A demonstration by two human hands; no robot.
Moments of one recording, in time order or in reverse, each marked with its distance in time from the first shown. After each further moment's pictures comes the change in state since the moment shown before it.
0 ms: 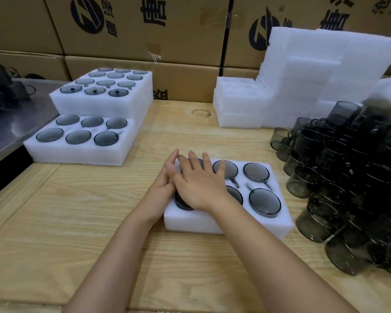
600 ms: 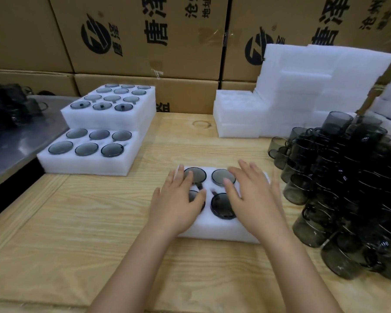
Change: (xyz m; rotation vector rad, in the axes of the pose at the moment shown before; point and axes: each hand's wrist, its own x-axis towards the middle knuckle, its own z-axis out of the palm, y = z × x) left_hand -0.008 0.021 0.029 1.009 0.061 -0.107; right_hand -0.064 0.063 -0.033 -0.112 0.445 0.086
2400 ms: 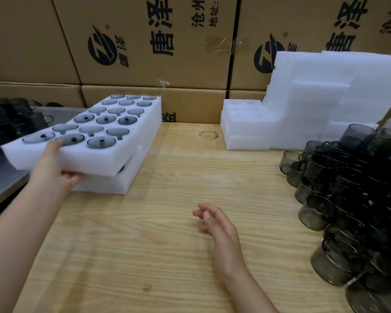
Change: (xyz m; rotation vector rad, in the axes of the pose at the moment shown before) left_hand 0.069 -0.134 -0.153 -1.587 0.638 -0.700; right_hand -0.007 -0.045 0.072 1.550 -0.136 0.268
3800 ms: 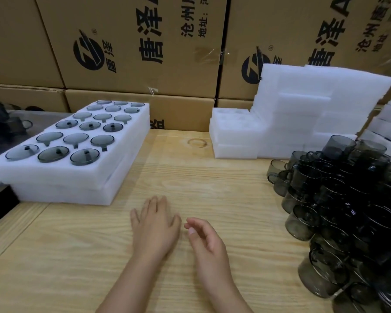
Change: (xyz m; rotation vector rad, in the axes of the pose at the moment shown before) left_hand -0.062 -0.201 0.033 1.632 -0.308 0.703; right_hand 0.001 0.003 0.002 -0.251 0.048 -0.025
